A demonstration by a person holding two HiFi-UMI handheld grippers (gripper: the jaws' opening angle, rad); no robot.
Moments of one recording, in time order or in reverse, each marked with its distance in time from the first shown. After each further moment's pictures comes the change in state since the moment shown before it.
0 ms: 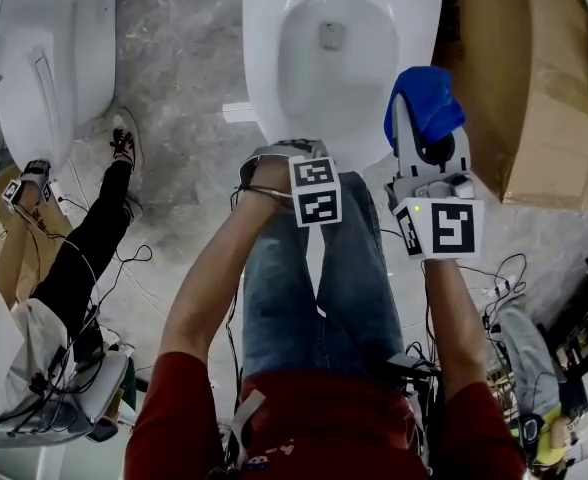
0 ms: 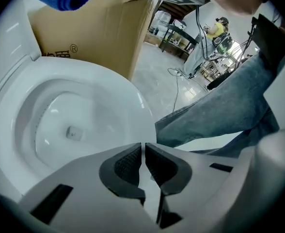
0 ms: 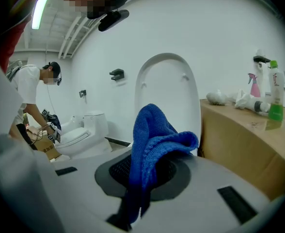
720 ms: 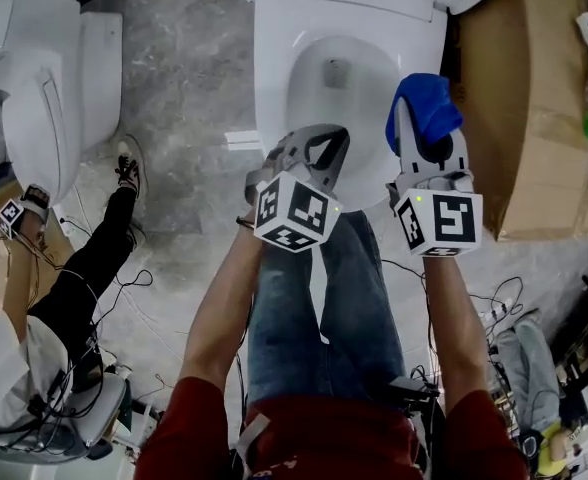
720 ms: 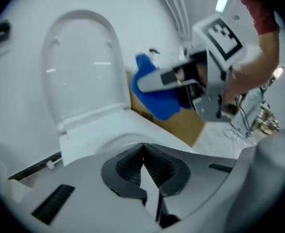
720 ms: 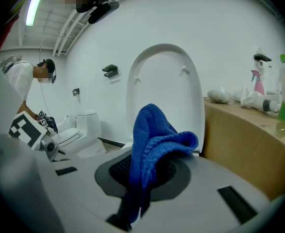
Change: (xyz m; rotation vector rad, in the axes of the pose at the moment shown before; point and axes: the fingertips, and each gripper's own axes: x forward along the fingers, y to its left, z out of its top) left arm -0.152 0.143 0.040 -0.391 -0.686 0.548; right arm 0.065 -0.021 0.015 0.011 0.010 -0.049
